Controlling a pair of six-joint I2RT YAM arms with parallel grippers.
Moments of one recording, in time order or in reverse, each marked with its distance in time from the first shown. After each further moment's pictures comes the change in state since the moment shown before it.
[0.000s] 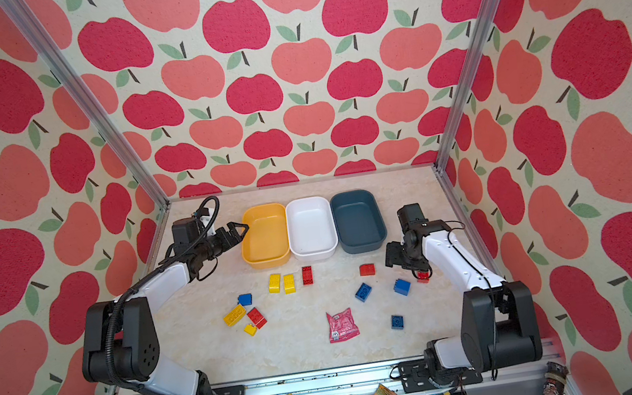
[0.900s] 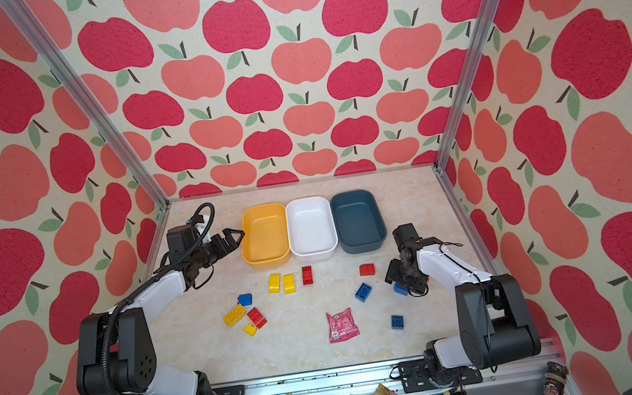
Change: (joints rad) left arm 0.033 -0.064 -0.069 -0.006 -0.011 0.003; right arm 0.042 0.039 -0.171 0.119 0.034 0.219
